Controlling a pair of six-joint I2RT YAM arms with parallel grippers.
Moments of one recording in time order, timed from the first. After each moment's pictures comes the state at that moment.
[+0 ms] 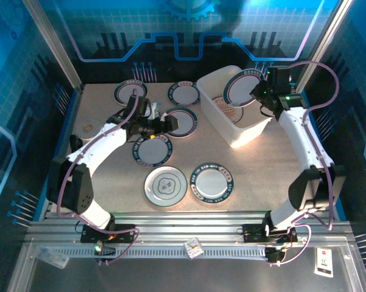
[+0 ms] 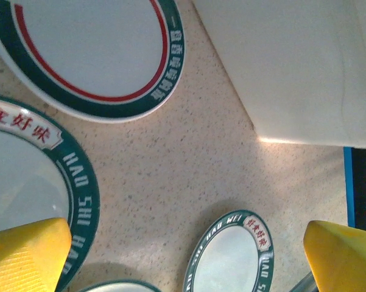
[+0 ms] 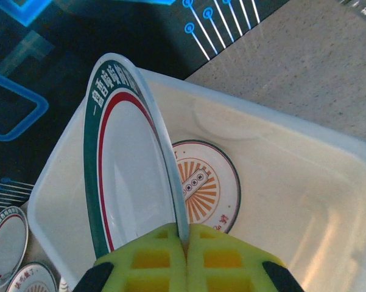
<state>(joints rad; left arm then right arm) -0.30 1.60 1.24 -0.51 0.44 -0.58 0.09 1.59 1.57 -0.63 0.12 0.71</state>
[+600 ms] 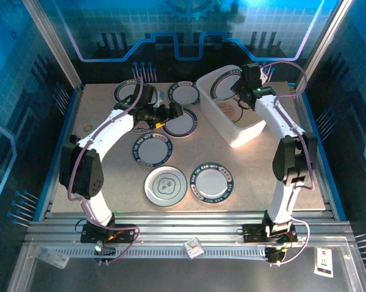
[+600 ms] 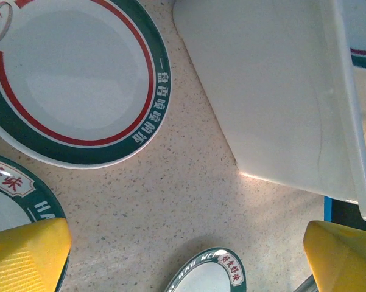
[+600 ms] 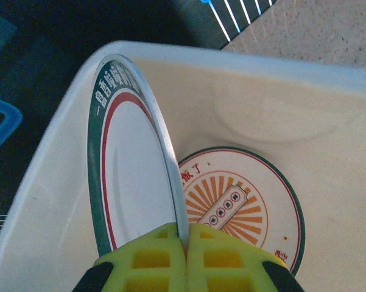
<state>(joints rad) -0.30 1.76 1.49 -0.59 0.43 -0.66 0.19 1.91 1.72 -0.50 0.23 0.84</state>
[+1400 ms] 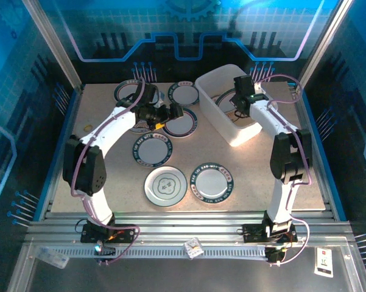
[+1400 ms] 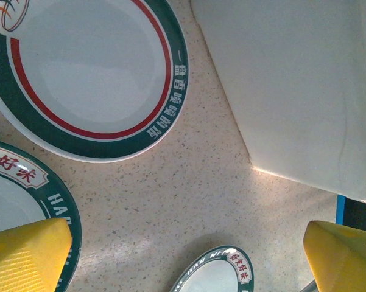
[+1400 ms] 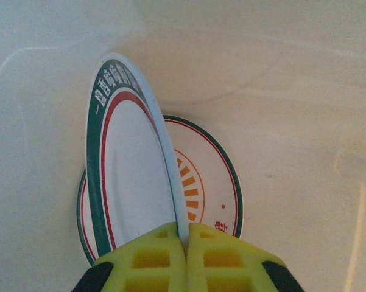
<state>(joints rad) -0.30 1.81 1.53 -0.65 0.41 -0.66 0.21 1.94 1.61 -0.54 0.34 0.98</state>
